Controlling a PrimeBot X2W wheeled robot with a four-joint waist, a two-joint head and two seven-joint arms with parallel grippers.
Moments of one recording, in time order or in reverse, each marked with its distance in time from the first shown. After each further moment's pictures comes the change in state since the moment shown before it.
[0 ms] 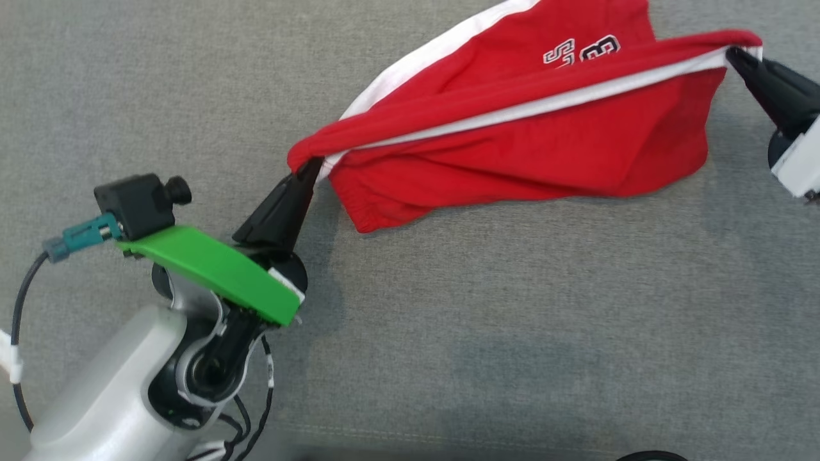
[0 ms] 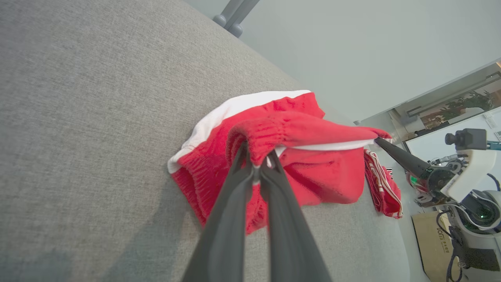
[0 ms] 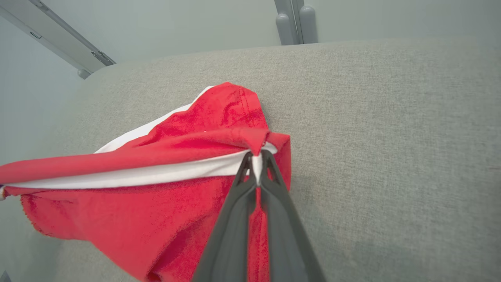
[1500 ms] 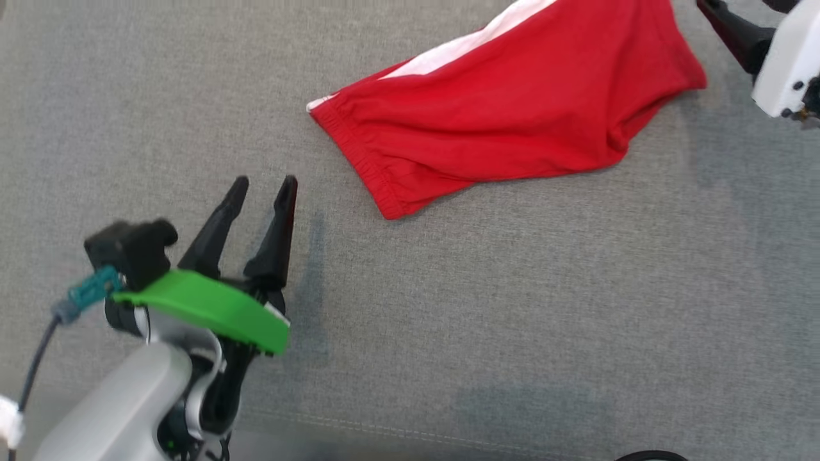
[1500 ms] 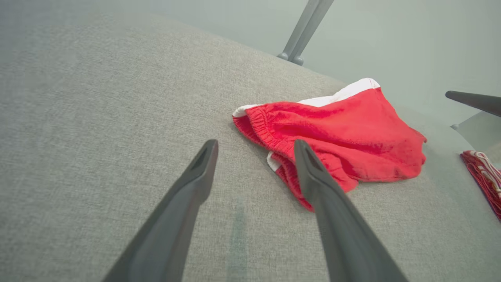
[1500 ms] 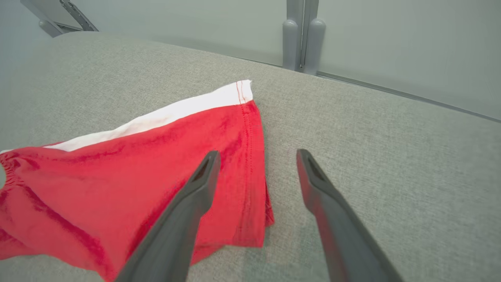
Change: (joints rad) left arm 0.014 0.055 -0.069 0.087 0.216 0.087 -0.126; right arm -0.363 -0.092 0.314 0.354 -0.065 -0.001 -0.047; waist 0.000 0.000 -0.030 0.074
